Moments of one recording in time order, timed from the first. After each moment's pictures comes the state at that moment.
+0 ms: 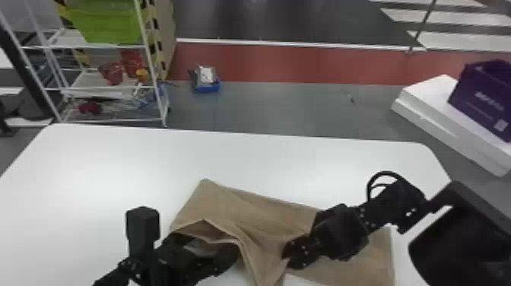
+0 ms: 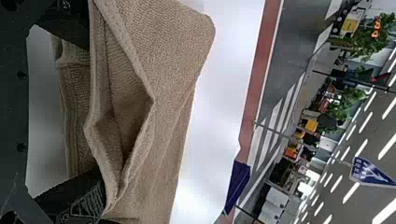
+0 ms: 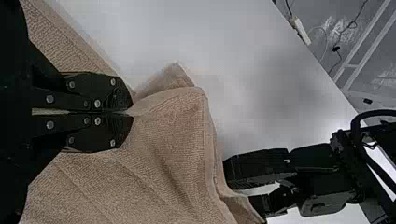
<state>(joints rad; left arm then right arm) 0.38 0.00 -0.07 -2.01 0.09 0.64 -0.49 -0.10 -0.61 0.43 -1.83 0.49 -0.08 1.36</state>
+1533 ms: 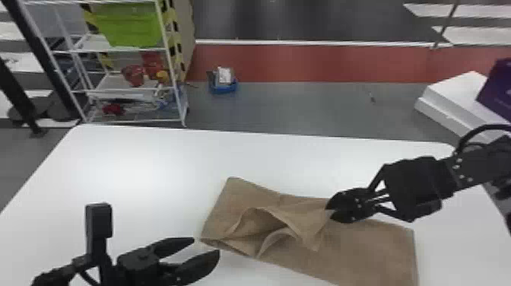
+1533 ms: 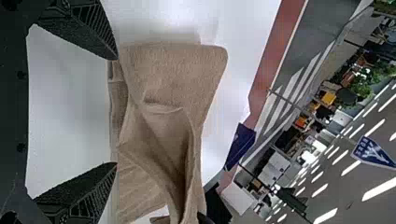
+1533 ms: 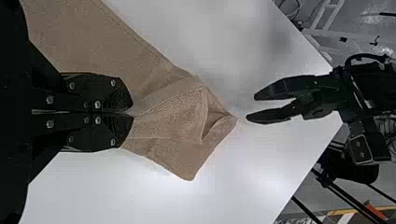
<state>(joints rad) 0.38 0.00 0.20 -2.15 0.07 0.95 -0.95 -0.05 -0.71 0.20 -2.06 0.31 0.09 1.36</state>
